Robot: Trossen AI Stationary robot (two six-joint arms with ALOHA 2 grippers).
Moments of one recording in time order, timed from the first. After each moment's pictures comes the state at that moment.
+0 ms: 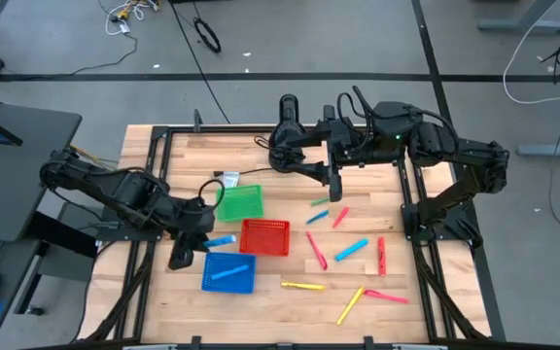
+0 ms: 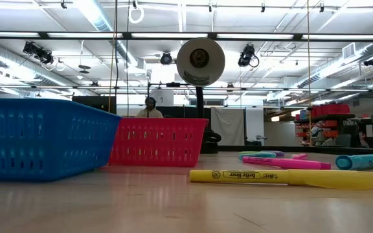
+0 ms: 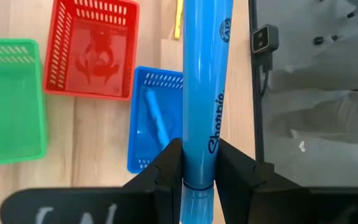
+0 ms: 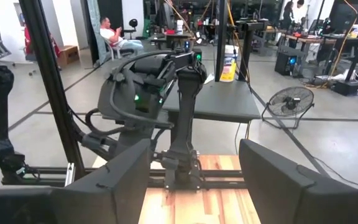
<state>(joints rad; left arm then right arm) -0.39 1.21 1.33 -1.08 0.08 -0.48 0.05 1.49 1.88 -0.49 0.02 -0.02</state>
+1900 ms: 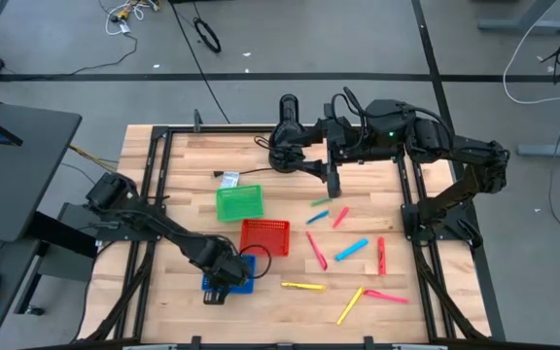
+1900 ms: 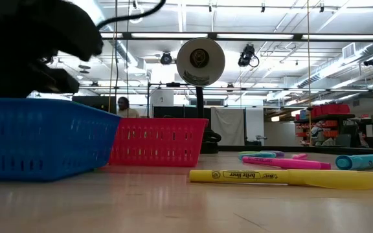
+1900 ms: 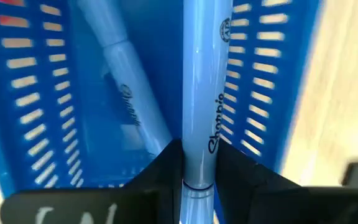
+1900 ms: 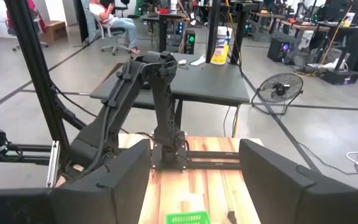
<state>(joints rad) -0.50 1.75 1.11 -0.76 0.15 -0.49 0.02 1.49 1.88 -0.58 0.02 -0.06</state>
